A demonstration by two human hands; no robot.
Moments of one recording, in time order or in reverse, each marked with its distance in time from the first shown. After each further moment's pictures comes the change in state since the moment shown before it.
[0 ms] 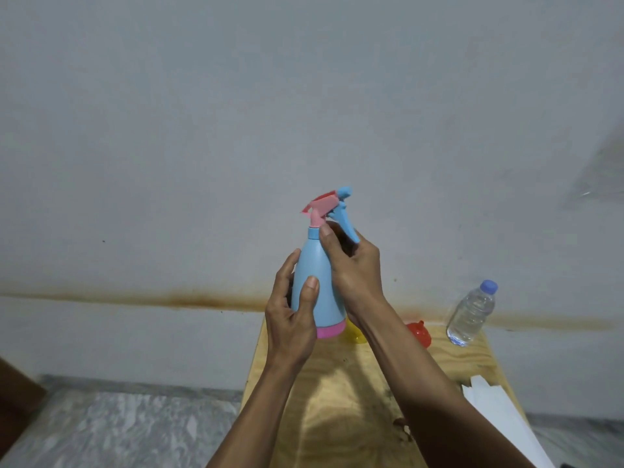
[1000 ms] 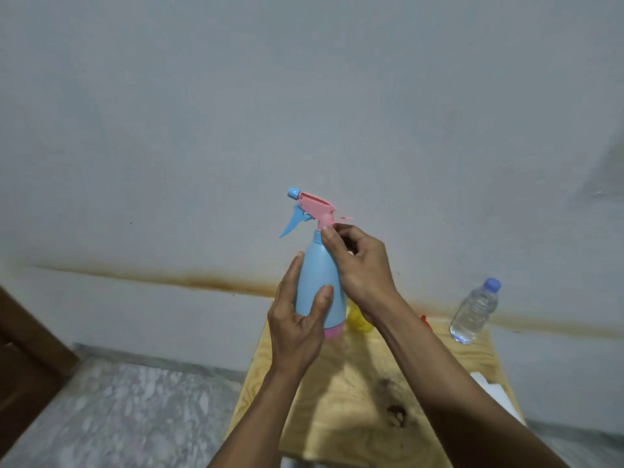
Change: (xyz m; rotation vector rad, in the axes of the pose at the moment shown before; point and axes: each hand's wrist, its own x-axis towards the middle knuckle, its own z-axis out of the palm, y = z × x) left_hand -0.051 0.008 0.014 0.167 0.132 0.127; right_hand -0.023 -0.014 -0.036 -0.109 -0.191 -0.043
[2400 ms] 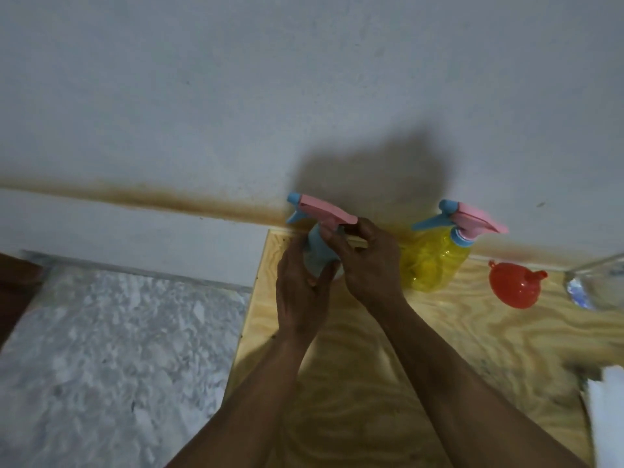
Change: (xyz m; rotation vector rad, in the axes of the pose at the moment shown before) left_hand 0.073 -0.360 0.026 0.468 -0.163 -0.305; right_hand 0.113 0.347 0.060 -0.323 0.098 0.254
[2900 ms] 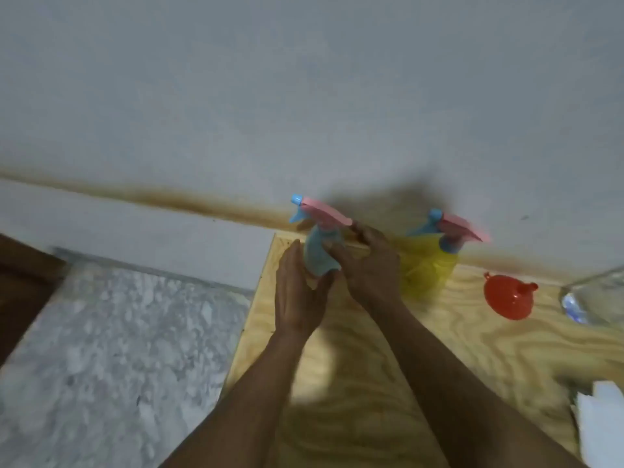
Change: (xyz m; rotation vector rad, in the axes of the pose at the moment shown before) left_hand -0.012 0.020 -0.009 0.105 -0.019 -0.076; right_hand -0.009 -0.008 -0.018 -0.102 -0.004 -0.004
